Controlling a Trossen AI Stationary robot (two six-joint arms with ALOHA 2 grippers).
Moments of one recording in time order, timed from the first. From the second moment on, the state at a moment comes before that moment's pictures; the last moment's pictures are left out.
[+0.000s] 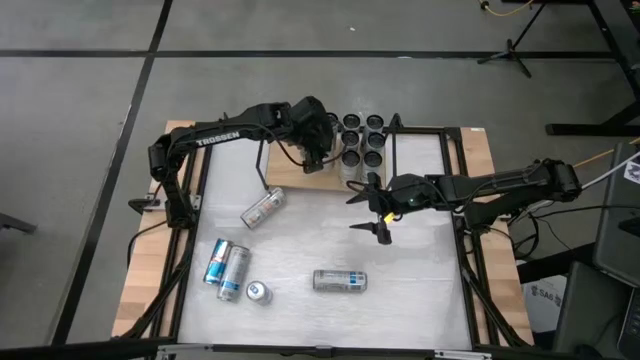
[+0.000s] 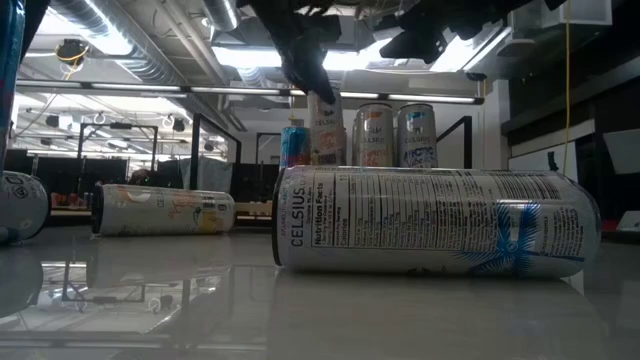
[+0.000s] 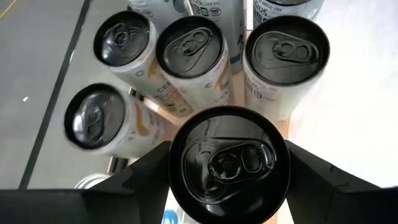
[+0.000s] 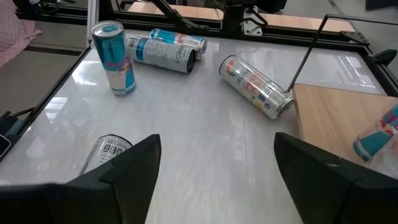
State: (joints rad) left arm 0.36 1.80 1.75 -0.83 -0.08 0.25; right arm 0.09 1.23 0.89 -0.12 -0.05 -0.06
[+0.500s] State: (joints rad) left arm 0.40 1.88 1.75 -0.79 -0.06 0.33; right arm 0.09 1.23 0.89 -0.12 -0.05 -0.06
